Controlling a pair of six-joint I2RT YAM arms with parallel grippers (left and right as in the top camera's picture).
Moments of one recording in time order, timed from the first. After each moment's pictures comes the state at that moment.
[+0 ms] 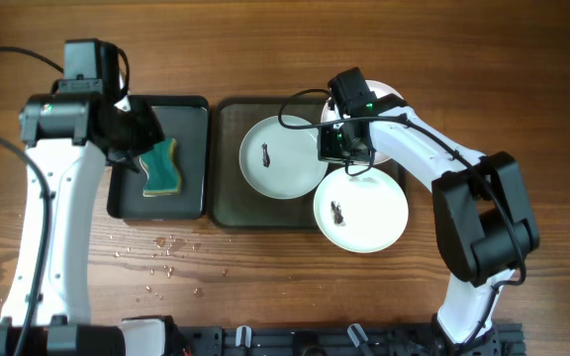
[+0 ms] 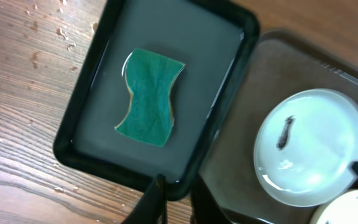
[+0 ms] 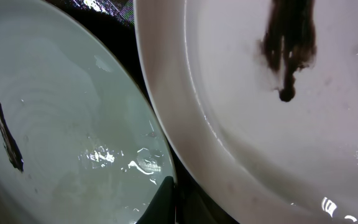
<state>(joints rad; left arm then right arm) 0.02 1.50 1.47 -1.20 -0.02 -0.38 0.41 1.99 1.32 -0.66 -0.20 0.45</state>
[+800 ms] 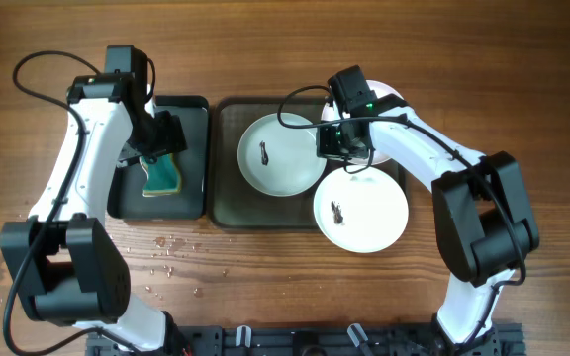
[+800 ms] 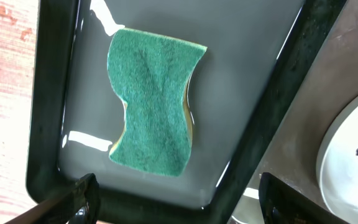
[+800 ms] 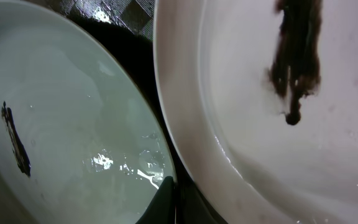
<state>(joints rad) 0.02 1.76 1.41 -1.11 -0.04 -0.25 0.41 1.99 1.32 -0.61 -0.20 0.45</state>
